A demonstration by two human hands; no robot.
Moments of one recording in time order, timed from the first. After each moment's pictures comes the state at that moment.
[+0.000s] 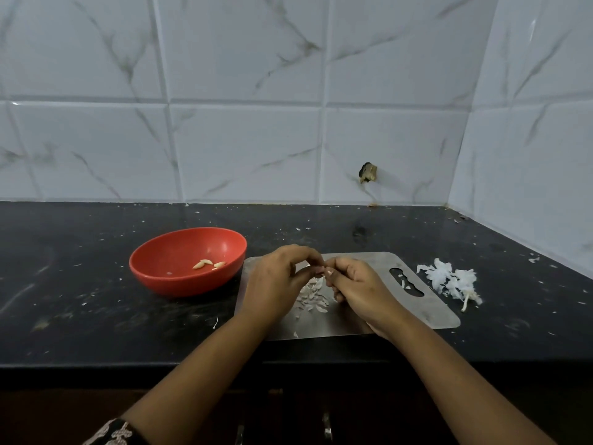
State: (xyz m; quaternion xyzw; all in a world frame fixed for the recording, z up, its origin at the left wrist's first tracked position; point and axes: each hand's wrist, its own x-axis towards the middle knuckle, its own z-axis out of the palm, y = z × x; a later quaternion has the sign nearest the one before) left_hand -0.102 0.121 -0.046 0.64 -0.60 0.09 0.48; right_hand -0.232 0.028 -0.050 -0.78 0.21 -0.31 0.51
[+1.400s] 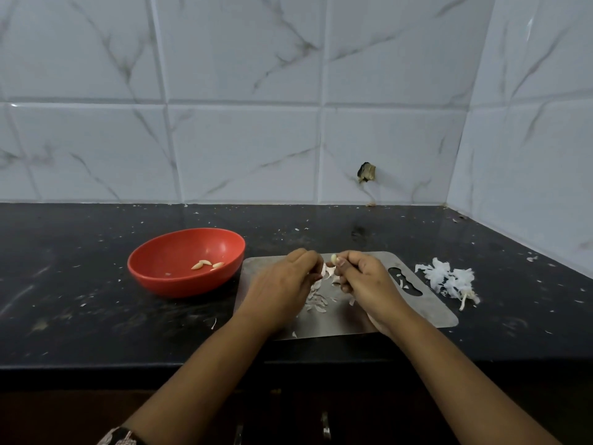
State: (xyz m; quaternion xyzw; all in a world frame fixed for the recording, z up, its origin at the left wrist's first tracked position) left_hand -0.111 0.126 -0.041 0.69 -0.64 0.15 0.31; right_hand -0.232 0.016 -0.052 -0.72 0.24 -0.38 0.53
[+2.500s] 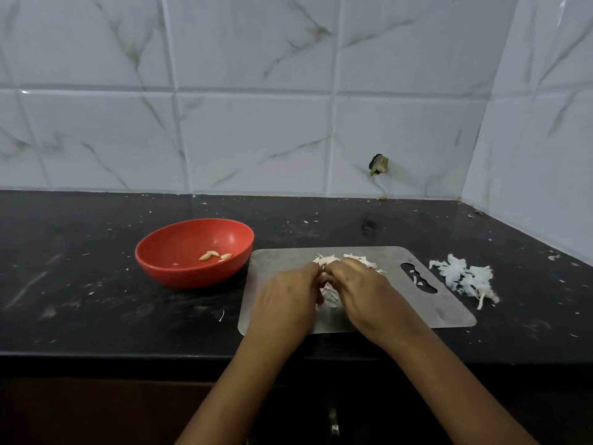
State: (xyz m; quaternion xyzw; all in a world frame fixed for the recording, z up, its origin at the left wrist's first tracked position) left_hand -0.132 0.144 -0.052 0.76 -0.54 0.10 0.34; right_hand -0.242 0.037 -0.059 -0.93 0.14 -0.31 0.10
